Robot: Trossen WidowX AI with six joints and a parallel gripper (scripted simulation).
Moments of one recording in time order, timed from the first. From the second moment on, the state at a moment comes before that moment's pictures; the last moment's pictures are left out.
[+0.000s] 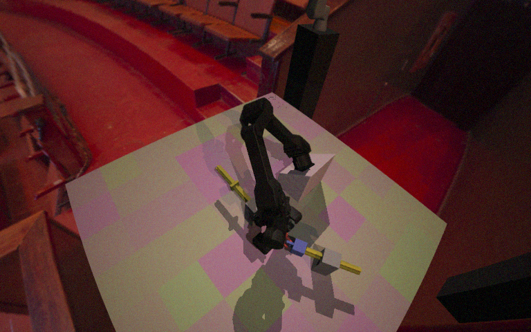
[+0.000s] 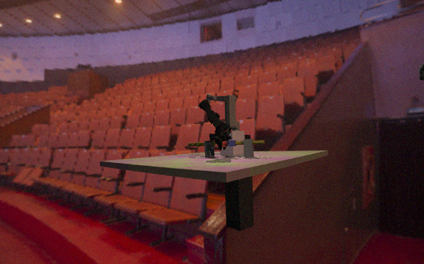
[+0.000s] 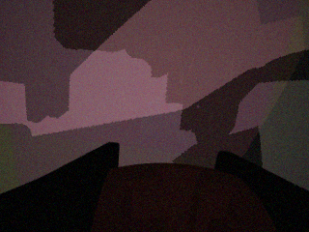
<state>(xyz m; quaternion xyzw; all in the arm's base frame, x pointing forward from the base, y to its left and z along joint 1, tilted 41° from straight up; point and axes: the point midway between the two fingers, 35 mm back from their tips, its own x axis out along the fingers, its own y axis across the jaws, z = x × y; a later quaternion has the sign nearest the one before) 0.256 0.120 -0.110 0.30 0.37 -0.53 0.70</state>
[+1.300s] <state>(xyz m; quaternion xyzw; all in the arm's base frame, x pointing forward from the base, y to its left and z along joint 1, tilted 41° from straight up) 0.252 0.122 -0.105 0.29 0.32 -0.56 0.71</state>
